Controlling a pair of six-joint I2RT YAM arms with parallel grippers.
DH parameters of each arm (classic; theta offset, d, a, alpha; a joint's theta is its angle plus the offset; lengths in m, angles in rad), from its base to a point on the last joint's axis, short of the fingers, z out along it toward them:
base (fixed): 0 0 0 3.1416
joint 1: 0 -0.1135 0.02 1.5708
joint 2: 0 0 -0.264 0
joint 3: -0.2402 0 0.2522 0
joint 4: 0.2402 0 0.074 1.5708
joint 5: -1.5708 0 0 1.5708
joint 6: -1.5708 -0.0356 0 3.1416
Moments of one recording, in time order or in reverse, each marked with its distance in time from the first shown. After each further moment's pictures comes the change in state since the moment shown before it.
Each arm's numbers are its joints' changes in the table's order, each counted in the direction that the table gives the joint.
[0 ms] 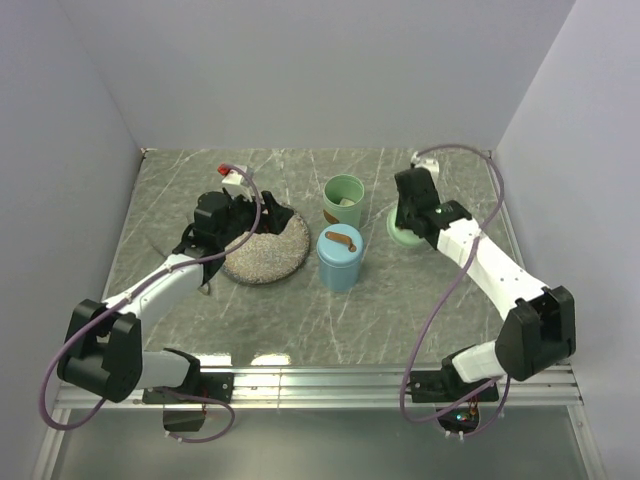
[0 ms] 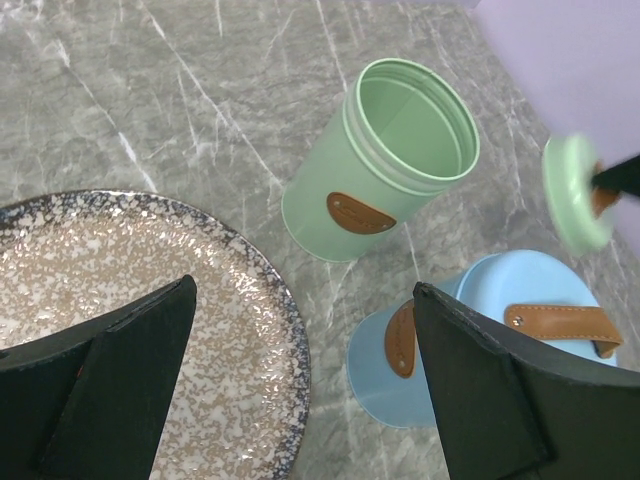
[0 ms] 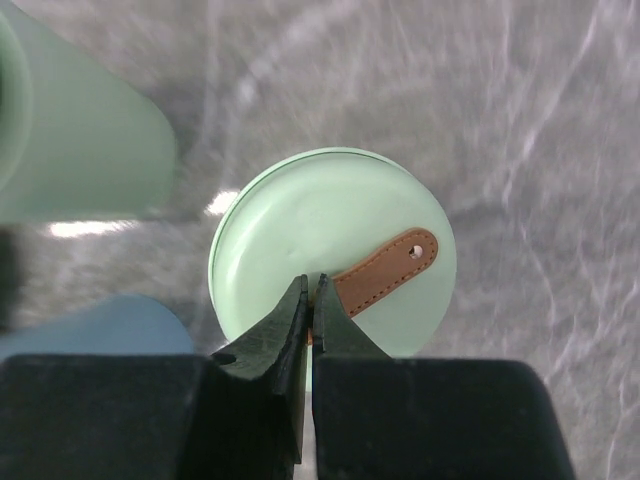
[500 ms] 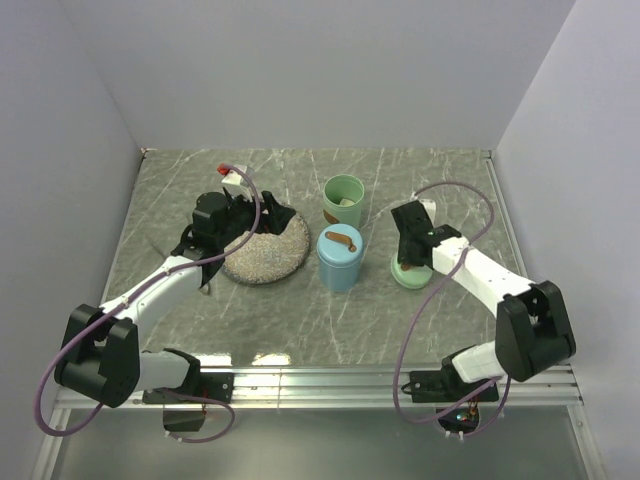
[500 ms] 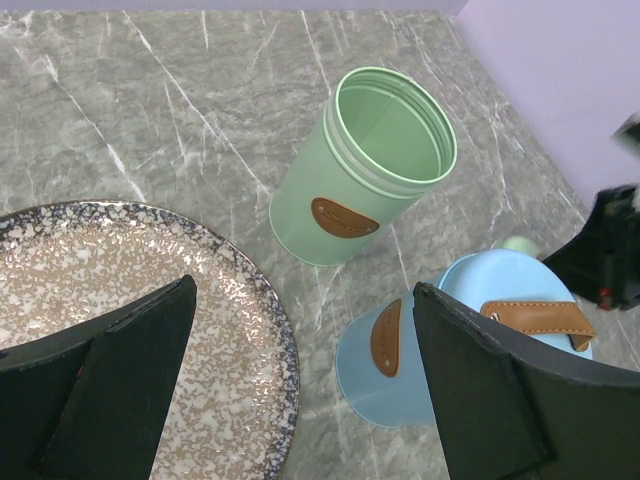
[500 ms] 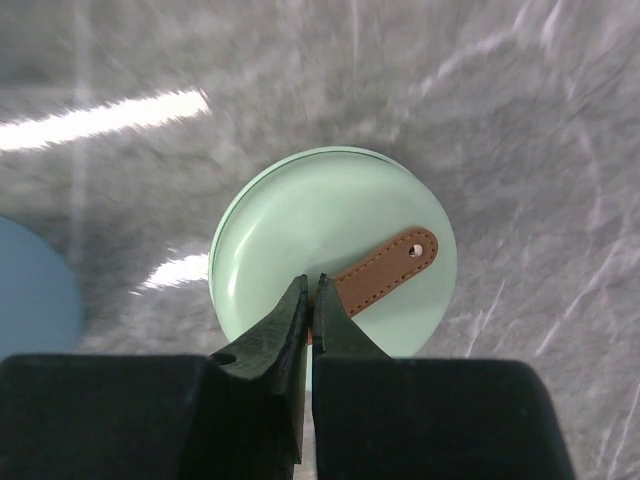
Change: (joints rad) left arm 0.011 -0.019 0.000 0.001 -0.005 0.000; right arm 0.007 0.028 0.237 -0.005 0.049 -0.063
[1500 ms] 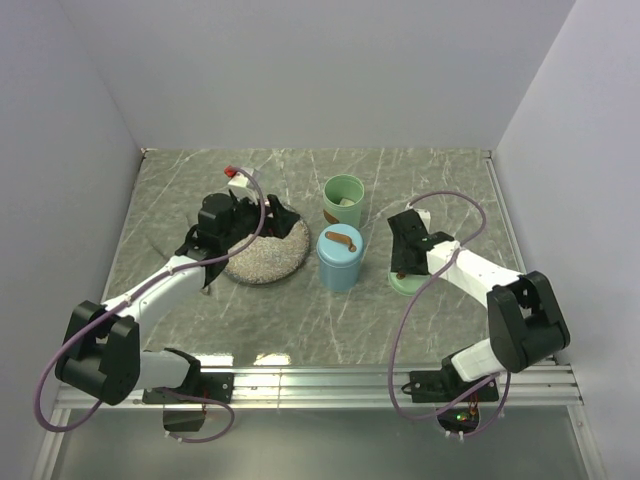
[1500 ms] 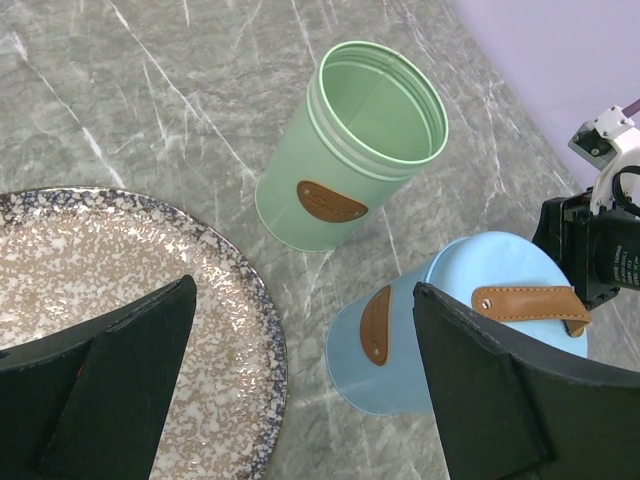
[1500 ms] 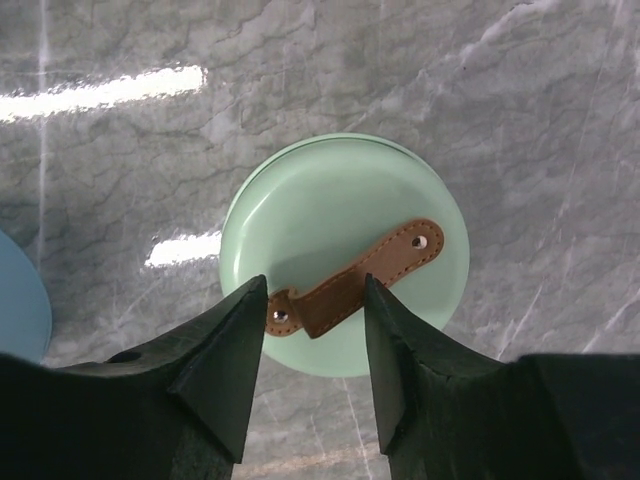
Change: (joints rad) left arm 0.031 0.014 -0.002 0.014 0.003 -0.001; right arm -0.008 0.028 0.052 -0.067 0.030 -0.006
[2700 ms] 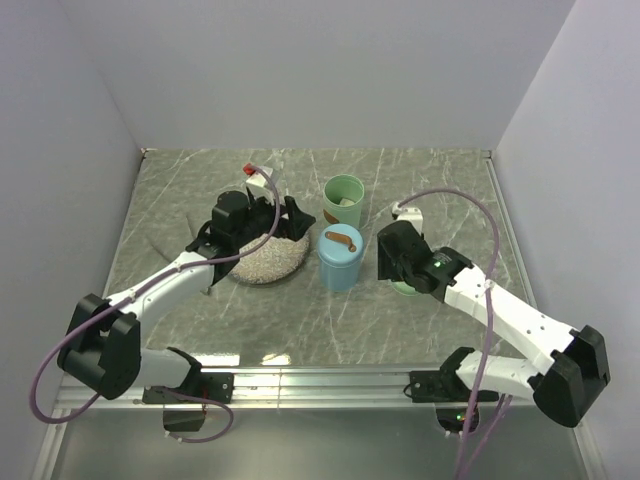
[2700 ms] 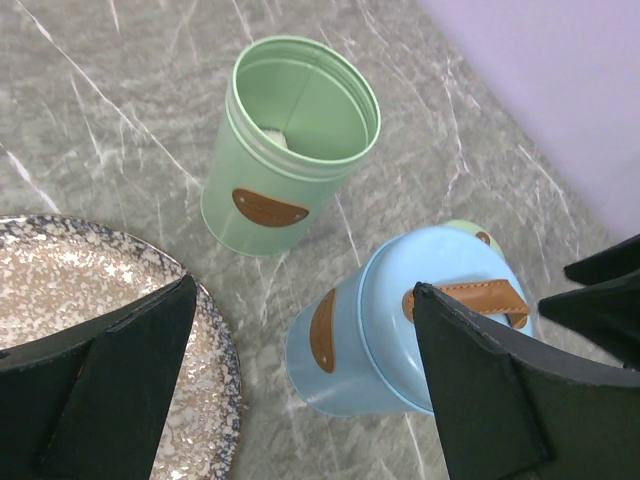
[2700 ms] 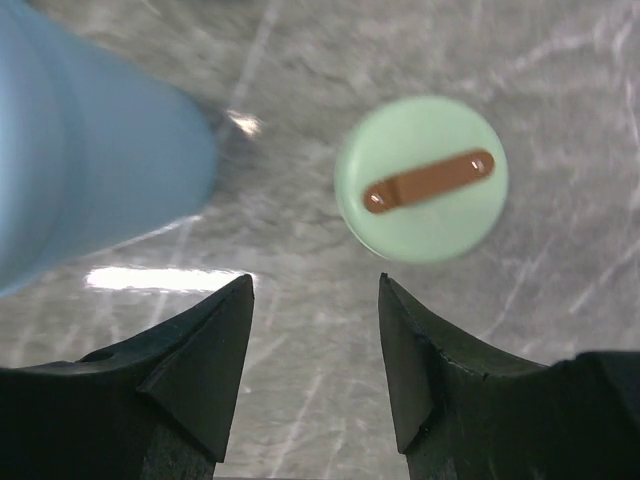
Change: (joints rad) left arm 0.097 0.038 -0.066 0.031 0.007 -0.026; right arm -0.294 -0.325 -0.086 0.201 -0.088 -0.047
